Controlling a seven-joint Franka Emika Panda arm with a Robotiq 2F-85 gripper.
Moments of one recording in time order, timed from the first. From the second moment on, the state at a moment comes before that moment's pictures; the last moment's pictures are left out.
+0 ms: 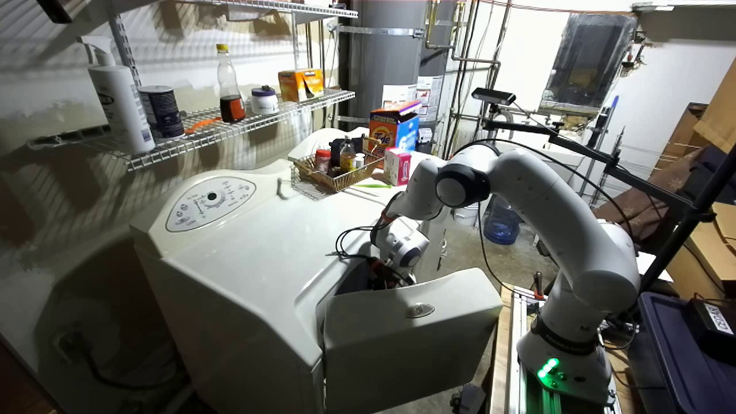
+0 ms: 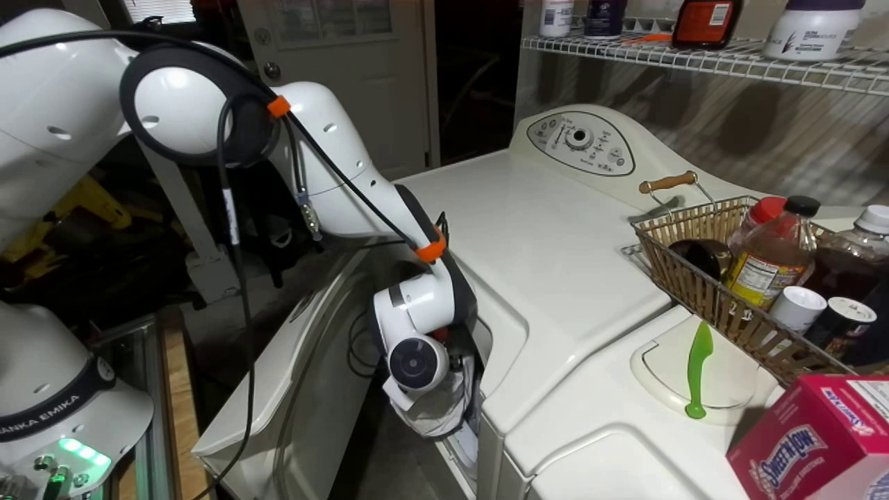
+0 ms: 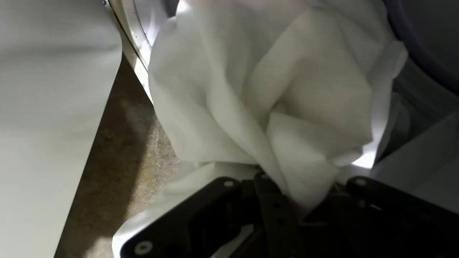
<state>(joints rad) -0.14 0.98 -0.15 -1.92 1.69 2.47 0.34</state>
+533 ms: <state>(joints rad) -0.13 0.99 -0.14 -1.92 1.70 2.49 0.31</state>
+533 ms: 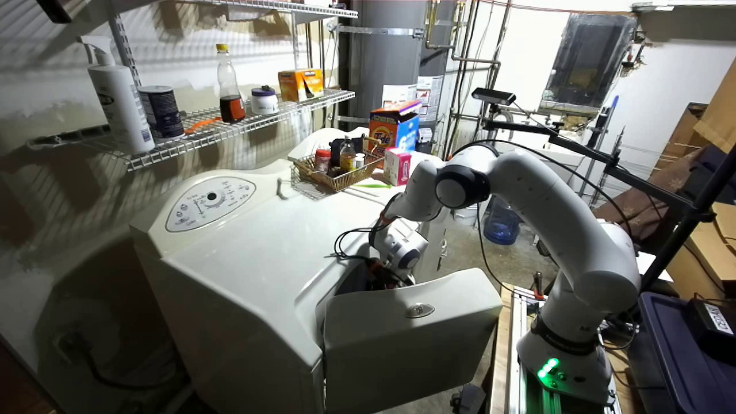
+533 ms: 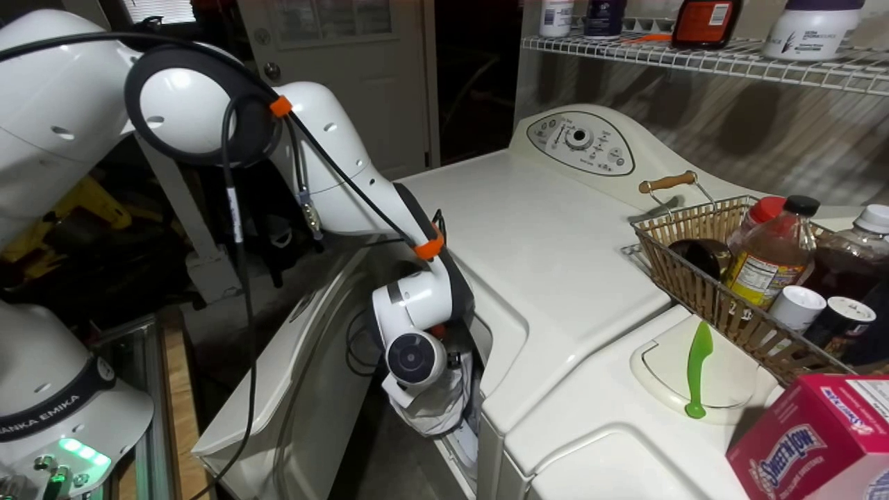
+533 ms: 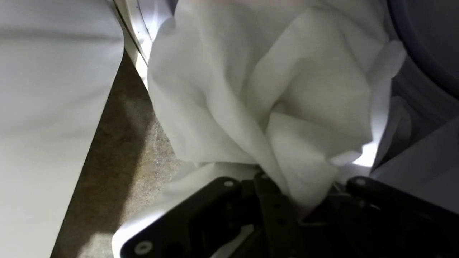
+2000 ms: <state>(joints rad) -0.45 1.16 0.16 -1.68 2.51 2.37 -0.90</state>
